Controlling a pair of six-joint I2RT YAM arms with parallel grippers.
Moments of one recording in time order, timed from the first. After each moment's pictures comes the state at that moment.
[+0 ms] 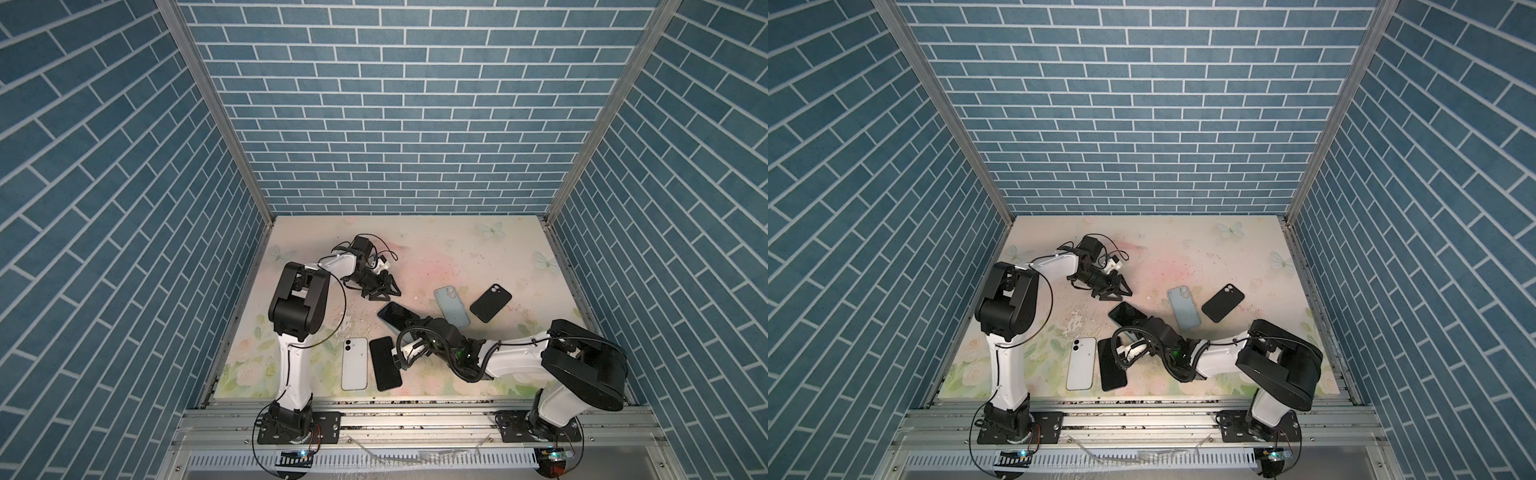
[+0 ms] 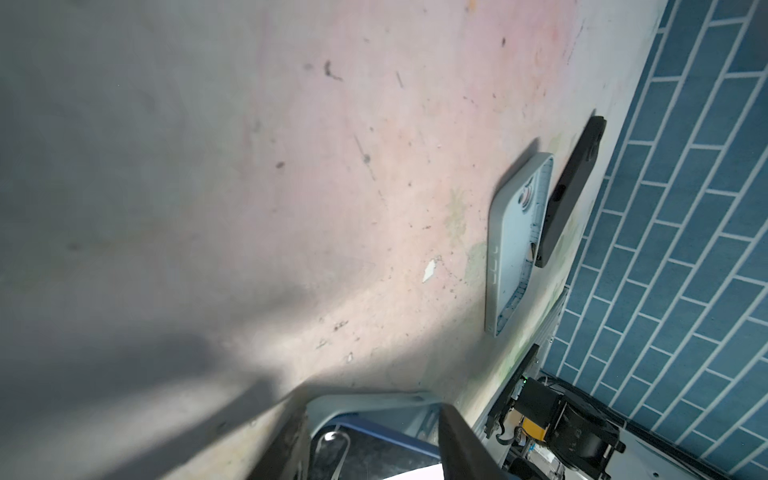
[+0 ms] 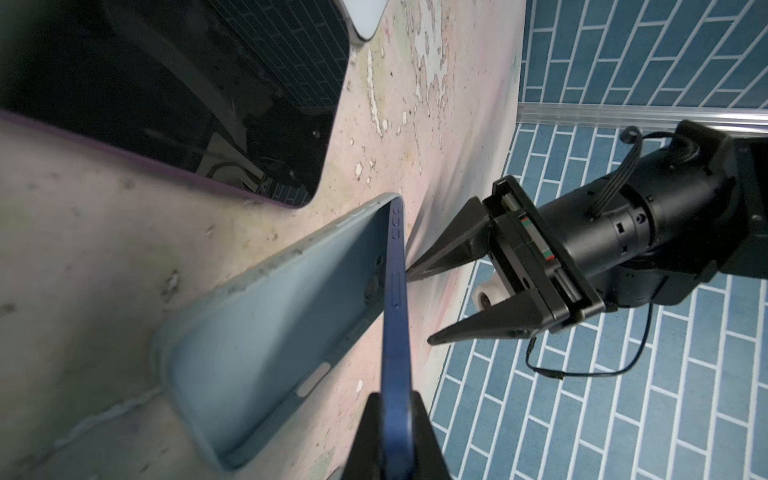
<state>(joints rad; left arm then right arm) -0.32 2.10 1.45 -0.70 0.78 -0.31 1.11 1.61 0.56 0.55 0.27 -1.47</state>
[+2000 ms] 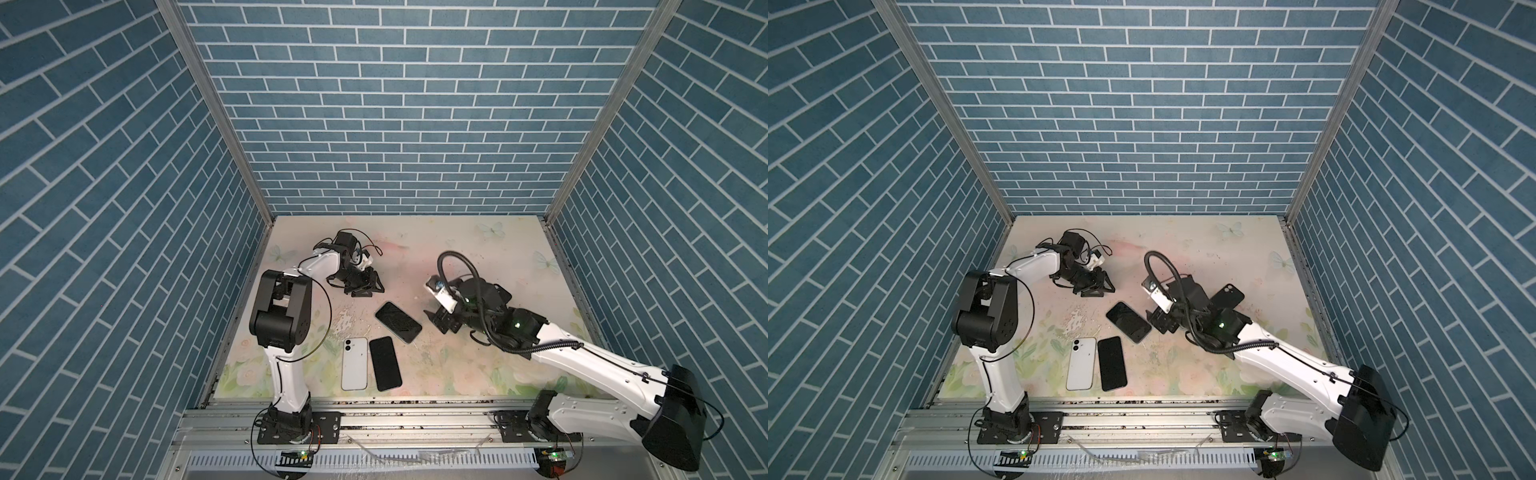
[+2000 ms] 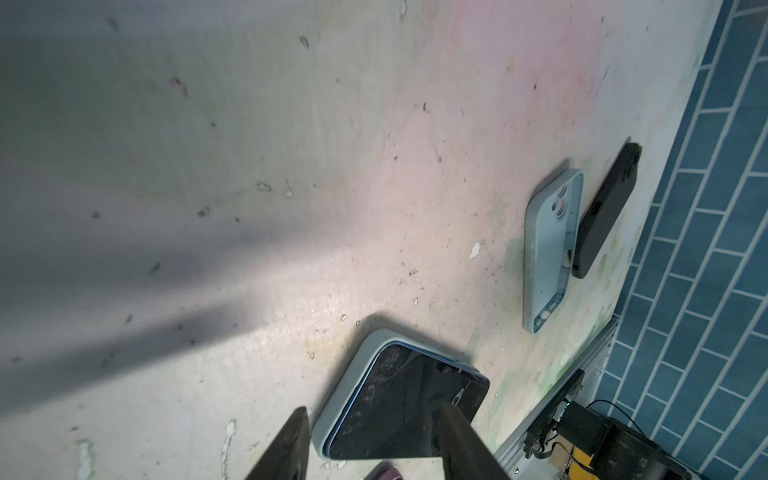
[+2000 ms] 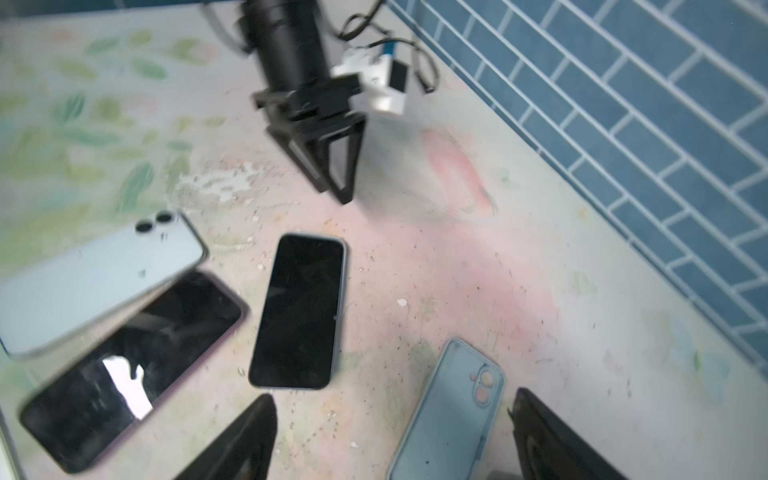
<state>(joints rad) -0.25 1.96 1.38 -0.79 0.61 -0.24 0.90 1.19 0.96 -0.38 0.13 -0.09</state>
